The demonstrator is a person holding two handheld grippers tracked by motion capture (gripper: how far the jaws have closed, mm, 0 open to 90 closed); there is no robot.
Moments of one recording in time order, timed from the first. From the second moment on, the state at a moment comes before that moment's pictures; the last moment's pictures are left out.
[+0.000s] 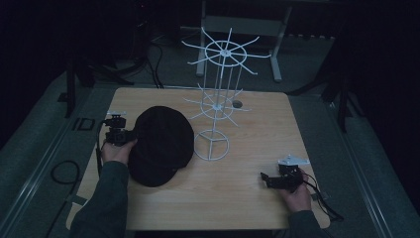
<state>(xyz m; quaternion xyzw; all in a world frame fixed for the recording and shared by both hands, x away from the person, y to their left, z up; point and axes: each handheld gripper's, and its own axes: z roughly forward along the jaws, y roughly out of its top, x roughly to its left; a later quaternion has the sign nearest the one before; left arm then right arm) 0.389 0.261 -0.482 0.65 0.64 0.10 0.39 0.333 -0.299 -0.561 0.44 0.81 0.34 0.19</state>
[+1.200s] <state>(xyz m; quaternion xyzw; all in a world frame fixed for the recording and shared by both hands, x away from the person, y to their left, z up) 0.357 0.299 -0.431 0.61 0.61 0.13 0.49 0.333 -0.299 -0.561 0.44 0.81 0.34 0.19</state>
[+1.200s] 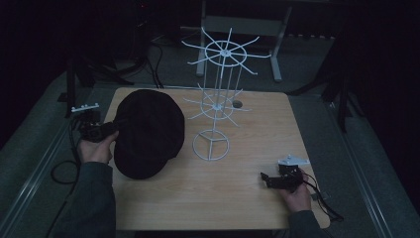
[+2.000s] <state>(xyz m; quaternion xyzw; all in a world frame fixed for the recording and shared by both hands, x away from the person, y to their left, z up) 0.342 0.312 -0.405 0.59 0.57 0.14 0.55 0.333 -0.299 -0.561 0.44 0.81 0.34 0.19</state>
